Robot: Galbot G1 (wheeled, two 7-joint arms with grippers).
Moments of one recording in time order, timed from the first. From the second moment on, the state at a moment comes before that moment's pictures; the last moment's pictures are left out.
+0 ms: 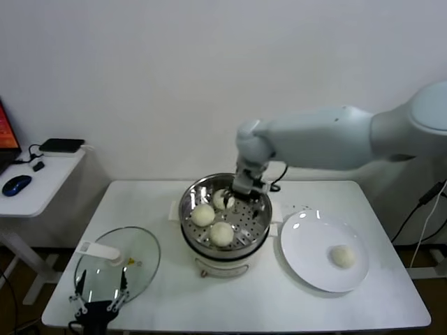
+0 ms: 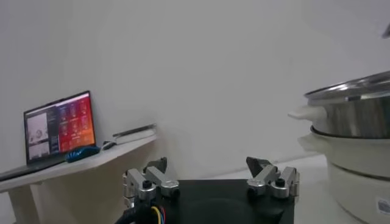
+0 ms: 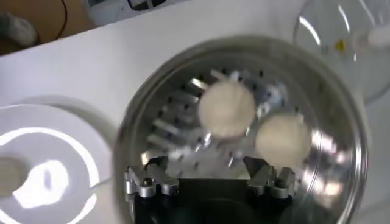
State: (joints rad) left arm 1.82 -1.59 -0.73 -1.97 0.16 -0.39 -0.10; right arm 0.97 1.27 -1.87 1.33 0.47 0.30 -0.96
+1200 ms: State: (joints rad) left arm 1.81 -1.59 -0.72 -1.92 0.19 -0.38 -0.10; right arm 0.83 0.68 -2.01 1.38 0.45 -0.08 -0.85
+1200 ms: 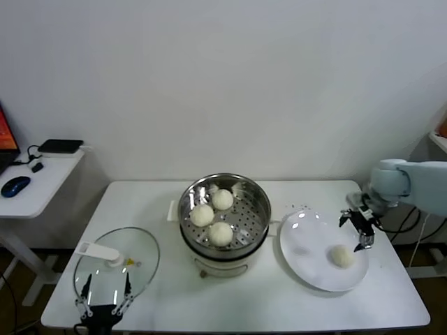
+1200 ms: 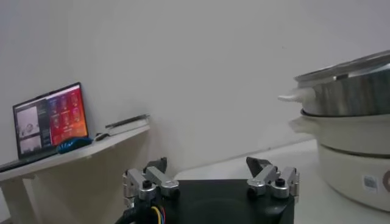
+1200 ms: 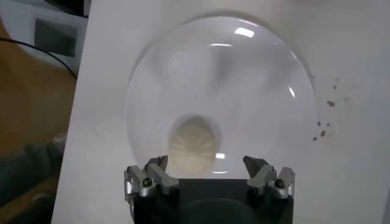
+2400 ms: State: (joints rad) left arm 1.81 -1.60 -0.72 -1.92 0.20 -0.39 -0.10; right arm 0.54 0.63 -1.80 1.32 0.31 -0.13 -0.77
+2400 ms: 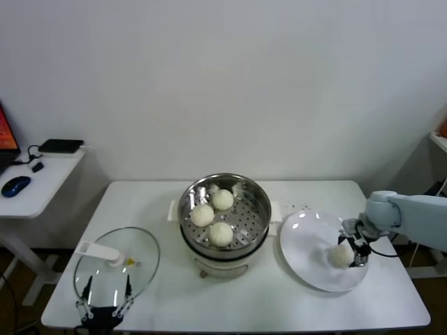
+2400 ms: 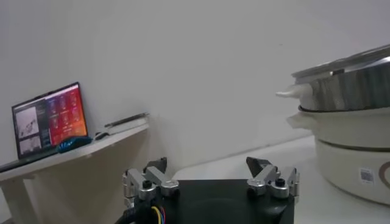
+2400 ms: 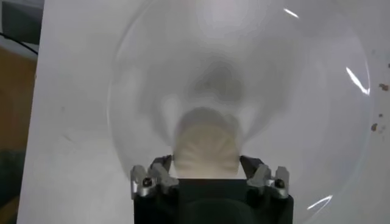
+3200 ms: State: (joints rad) left arm 1.82 -1.58 -0.71 -1.94 0.20 -0.39 -0.10; right arm 0.96 0.75 -2.04 1.46 0.56 -0.14 -0.88
